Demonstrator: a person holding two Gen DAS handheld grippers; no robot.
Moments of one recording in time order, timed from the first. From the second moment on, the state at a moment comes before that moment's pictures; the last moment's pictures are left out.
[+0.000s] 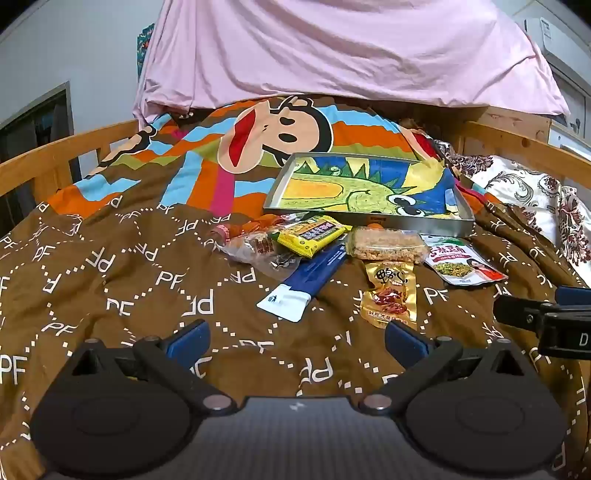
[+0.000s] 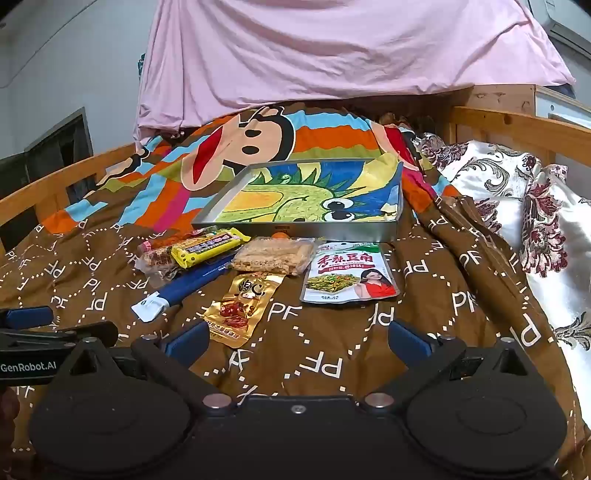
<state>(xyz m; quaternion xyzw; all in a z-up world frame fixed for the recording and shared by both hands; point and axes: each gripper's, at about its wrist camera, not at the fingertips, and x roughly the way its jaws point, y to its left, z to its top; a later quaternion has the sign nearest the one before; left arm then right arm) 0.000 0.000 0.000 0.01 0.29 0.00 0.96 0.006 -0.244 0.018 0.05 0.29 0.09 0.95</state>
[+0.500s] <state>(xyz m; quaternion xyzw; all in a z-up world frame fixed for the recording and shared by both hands) 0.000 -0.002 0.000 0.01 0.30 -0.01 0.95 0.006 -0.244 0.018 0.04 0.28 0.09 0.95</state>
